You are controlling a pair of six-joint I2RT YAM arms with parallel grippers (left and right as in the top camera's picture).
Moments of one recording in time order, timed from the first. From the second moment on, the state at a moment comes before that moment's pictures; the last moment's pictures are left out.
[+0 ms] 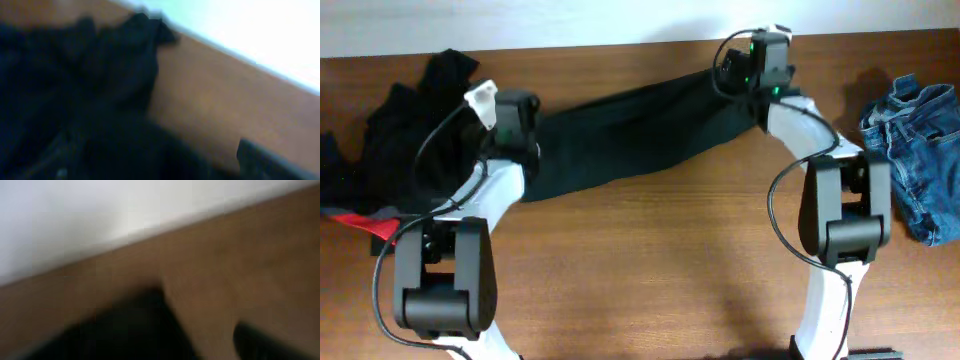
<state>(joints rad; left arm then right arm) -0.10 1.91 1.22 0.02 -0.54 -0.44 0.06 2.21 1.72 -0.20 0.16 0.31</state>
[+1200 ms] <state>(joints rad) -0.18 2.09 1.54 -0.50 -0.21 -0.31 0.20 2.25 2.10 -0.86 -0.17 -0.07</state>
